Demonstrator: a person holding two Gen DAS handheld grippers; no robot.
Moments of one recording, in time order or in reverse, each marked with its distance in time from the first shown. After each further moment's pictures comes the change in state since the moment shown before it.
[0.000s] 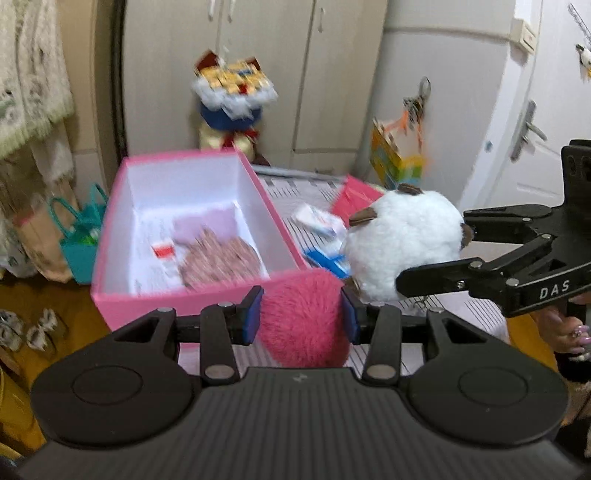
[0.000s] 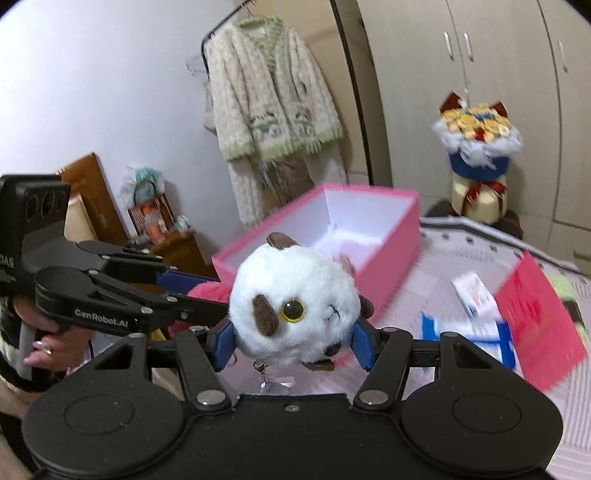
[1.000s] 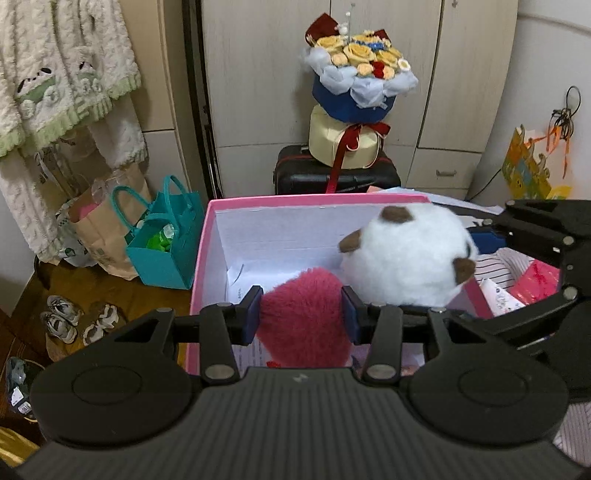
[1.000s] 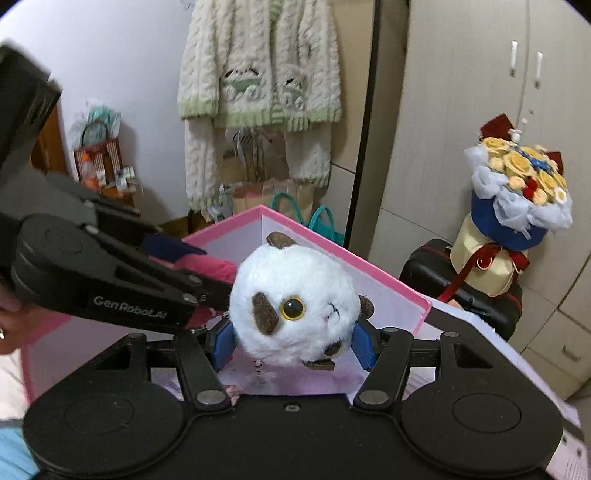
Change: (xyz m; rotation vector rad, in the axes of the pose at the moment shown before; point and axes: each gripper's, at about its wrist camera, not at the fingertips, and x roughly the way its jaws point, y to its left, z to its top) left arm 0.180 0.137 0.110 -0.101 0.122 0.285; right arm 0.233 -0.073 0.104 -0.264 0.163 -0.144
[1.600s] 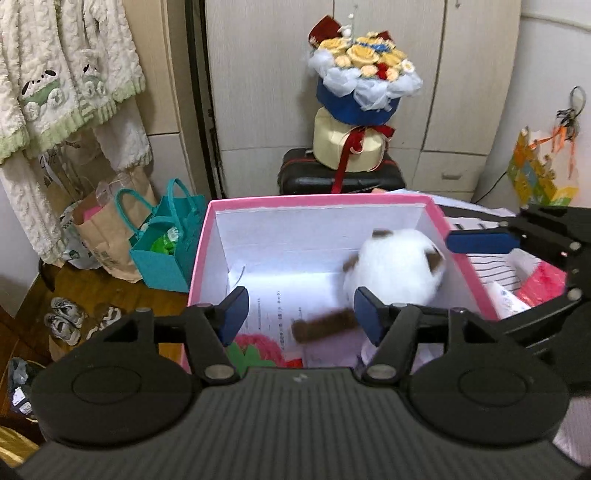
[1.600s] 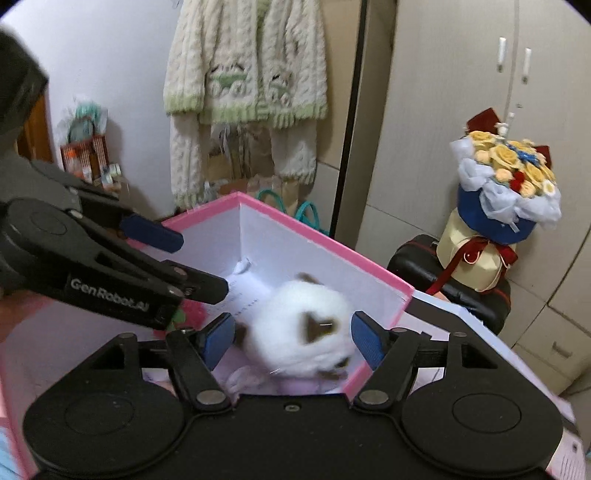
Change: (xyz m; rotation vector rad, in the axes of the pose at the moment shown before) left arm -0.007 -0.003 -0.006 -0.008 -0.029 0.009; right arm -0.024 -0.013 -0.016 0.067 -0.044 -0.011
